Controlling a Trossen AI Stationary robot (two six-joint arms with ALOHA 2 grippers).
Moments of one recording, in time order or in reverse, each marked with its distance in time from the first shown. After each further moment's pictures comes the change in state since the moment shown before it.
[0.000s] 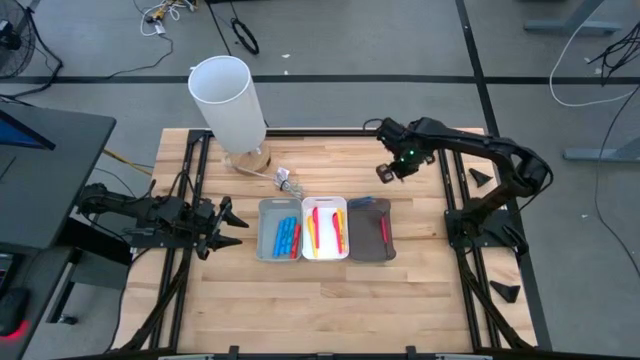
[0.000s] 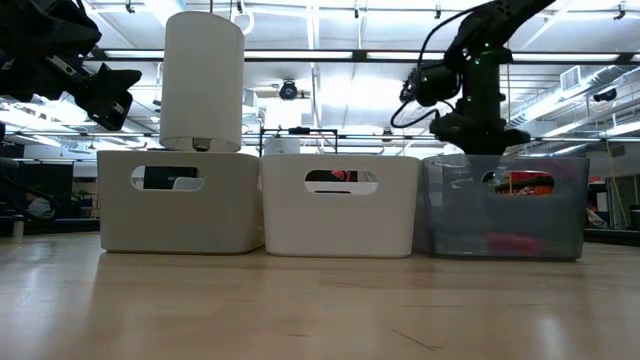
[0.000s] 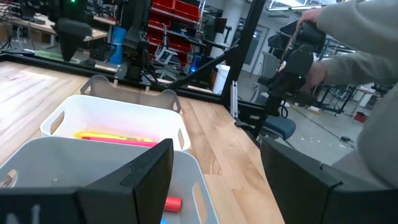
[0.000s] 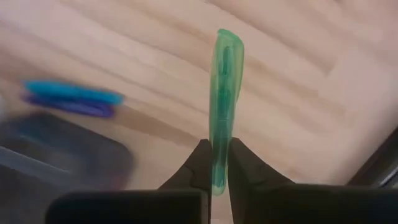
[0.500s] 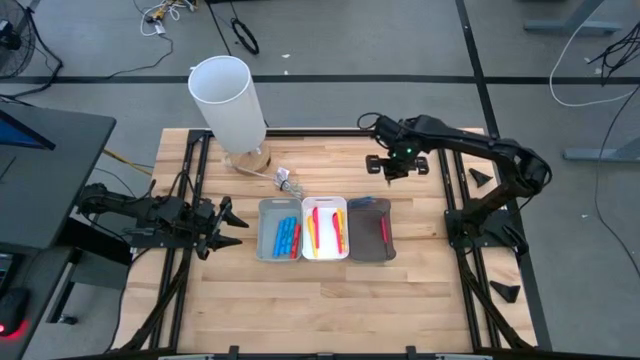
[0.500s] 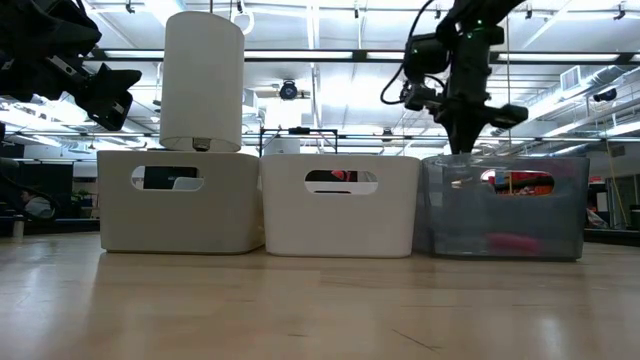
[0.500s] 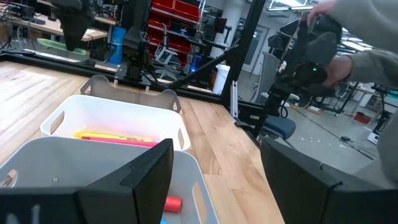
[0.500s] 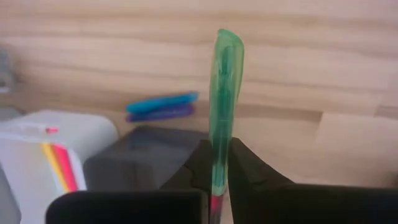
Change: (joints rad) left arm 0.000 0.000 0.000 0.000 0.000 0.000; right arm 0.079 -0.001 0.133 -0.042 -0.118 0.514
